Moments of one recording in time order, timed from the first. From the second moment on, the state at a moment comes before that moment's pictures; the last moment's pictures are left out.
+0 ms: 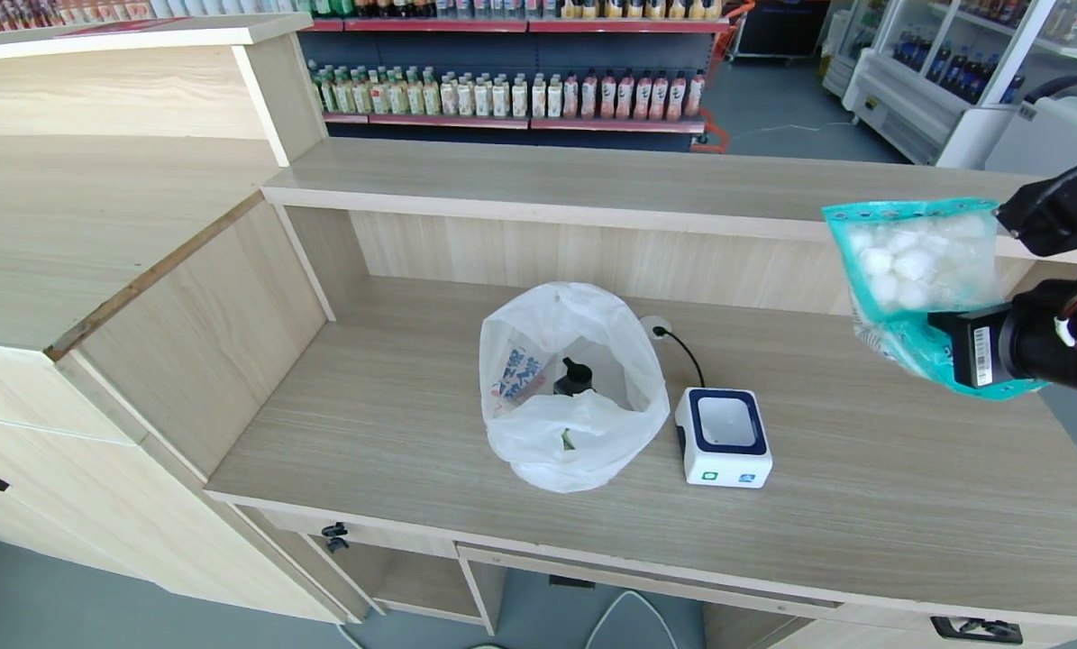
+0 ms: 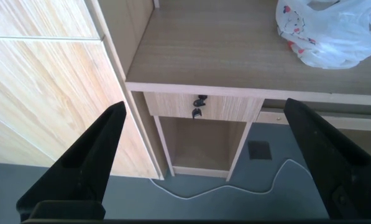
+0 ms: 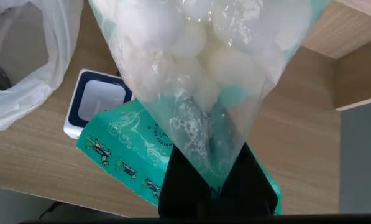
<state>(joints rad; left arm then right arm) 0.00 0.00 0.00 -0.01 -0.04 0.05 0.17 1.38 -0.87 -0.22 -0.17 -0.25</state>
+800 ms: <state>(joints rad) 0.00 0.00 0.00 -0.01 -0.04 0.05 0.09 1.48 -0.82 -0.31 -0.17 -0.24</state>
